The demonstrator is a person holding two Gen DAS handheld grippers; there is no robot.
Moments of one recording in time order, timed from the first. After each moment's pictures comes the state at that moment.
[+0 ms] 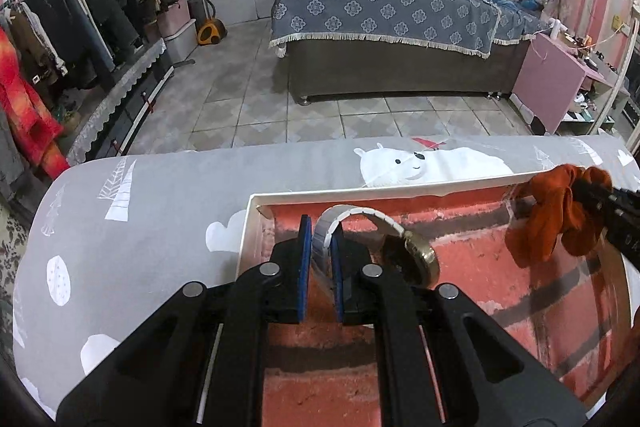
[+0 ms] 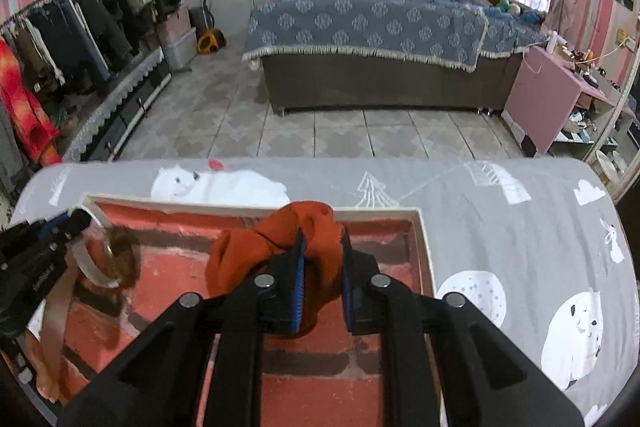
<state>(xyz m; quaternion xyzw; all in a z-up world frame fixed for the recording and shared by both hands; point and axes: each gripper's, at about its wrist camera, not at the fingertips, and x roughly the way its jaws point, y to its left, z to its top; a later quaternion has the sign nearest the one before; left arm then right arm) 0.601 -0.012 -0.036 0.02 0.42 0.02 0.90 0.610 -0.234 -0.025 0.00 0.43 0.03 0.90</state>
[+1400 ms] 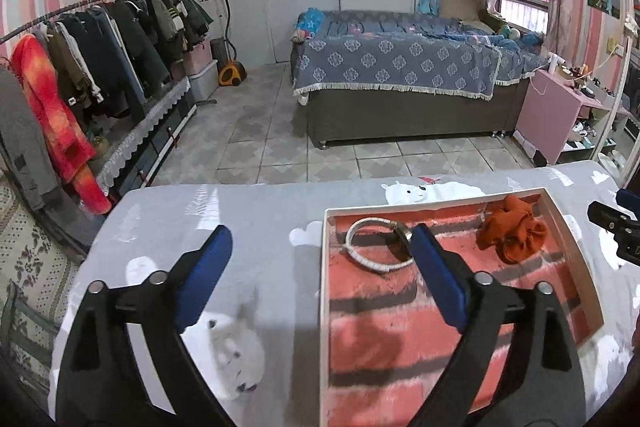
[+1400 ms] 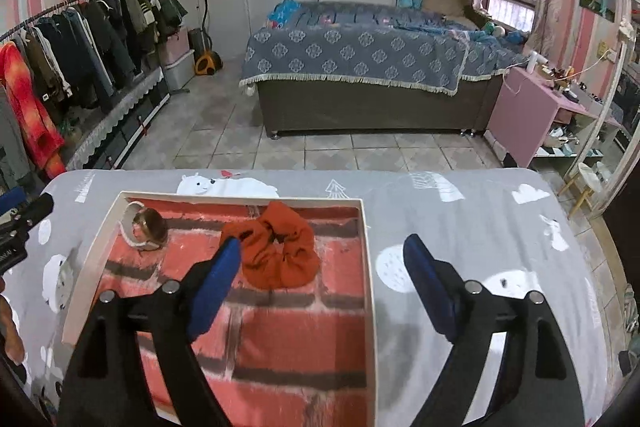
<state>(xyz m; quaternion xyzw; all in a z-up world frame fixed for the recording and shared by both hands) 0.498 0.022 0.058 0.02 0.34 0.04 0.94 0.514 -0.263 0.051 0.00 0.37 0.01 0.93</state>
